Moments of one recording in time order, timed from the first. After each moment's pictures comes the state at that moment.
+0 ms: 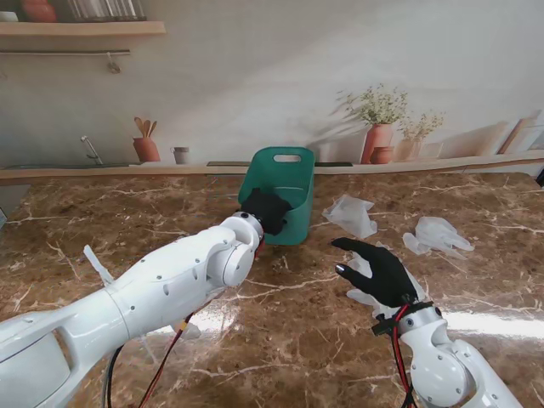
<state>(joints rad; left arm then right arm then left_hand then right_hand) 0.79 -1.31 -0.36 -1.07 0.65 0.28 0.10 -1.80 -1.14 1.41 -1.60 -0.60 -0.39 -0.28 0.98 -0.58 0.77 -0.25 0.86 -0.11 0.68 0.73 1.05 -0.02 0.59 0.71 0.91 0.20 0.72 0.98 0.27 0.28 1.26 0.81 0.12 -0.27 0.73 -0.04 0.58 -0.03 0.25 0.43 0.75 -0.01 0.16 0.26 0.61 -0.01 0.15 0.23 0.31 0.05 0.69 0.32</state>
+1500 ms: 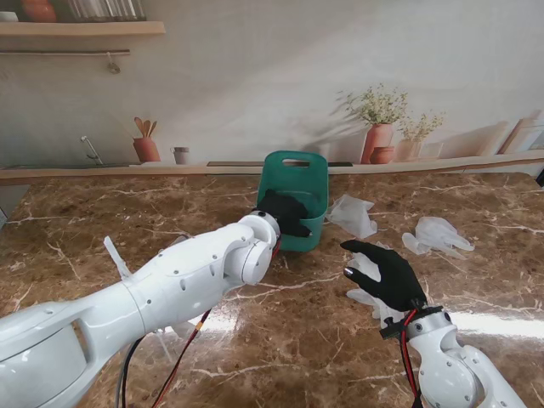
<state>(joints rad) 0.75 -1.37 -0.31 -1.04 0.60 0.33 0.06 -1.83 -1.14 1.45 -1.61 -0.62 -0.42 -0.30 0.67 -0.37 0.43 -0.13 0.84 -0.09 0.74 0.39 0.99 0.02 0.50 0.55 0.82 0.20 0.70 0.87 0.19 0.27 1.16 0.82 0.12 -0.27 0.73 -0.04 0.58 -0.03 0.25 0.43 0.75 -0.01 0.16 0.26 0.61 -0.01 0.15 0.23 0.31 0.05 0.69 0.32</state>
